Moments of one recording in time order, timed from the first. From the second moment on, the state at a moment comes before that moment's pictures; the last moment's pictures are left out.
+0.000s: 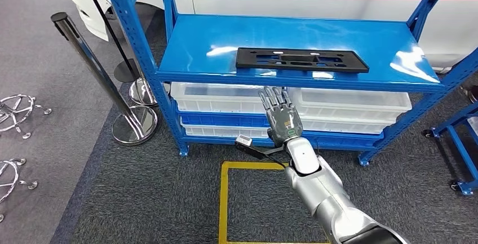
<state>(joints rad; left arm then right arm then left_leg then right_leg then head) -0.09 -0.08 0.00 -0.23 -0.26 0.09 -0.10 -0.65 0.11 0.35 -0.70 1.48 -0.62 0.10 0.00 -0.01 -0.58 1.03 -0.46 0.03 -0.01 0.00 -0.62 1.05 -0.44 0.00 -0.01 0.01</state>
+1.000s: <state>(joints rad) -0.11 -0.08 -0.02 -0.22 -0.39 0.04 -0.08 -0.64 0.01 0.47 -0.77 1.54 -0.70 0.45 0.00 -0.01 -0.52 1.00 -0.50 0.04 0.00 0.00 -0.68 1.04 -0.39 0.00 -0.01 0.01</state>
